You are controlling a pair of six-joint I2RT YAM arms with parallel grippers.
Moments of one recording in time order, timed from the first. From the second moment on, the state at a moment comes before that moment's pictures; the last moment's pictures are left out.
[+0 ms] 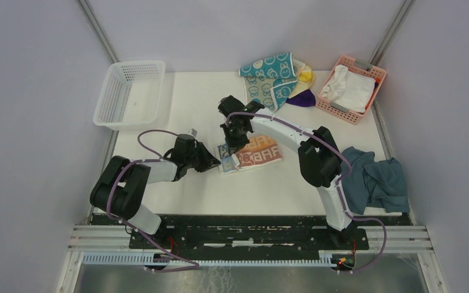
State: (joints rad) left arm -0.36 1.56 0.52 0.29 0.28 -0.86; right arm 0.78 2.16 1.86 -0.90 -0.12 0.45
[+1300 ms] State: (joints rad) left arm -0.38 1.28 0.49 0.02 0.10 -0.87; right arm 0.66 1.85 1.55 -0.67 -0.31 0.38
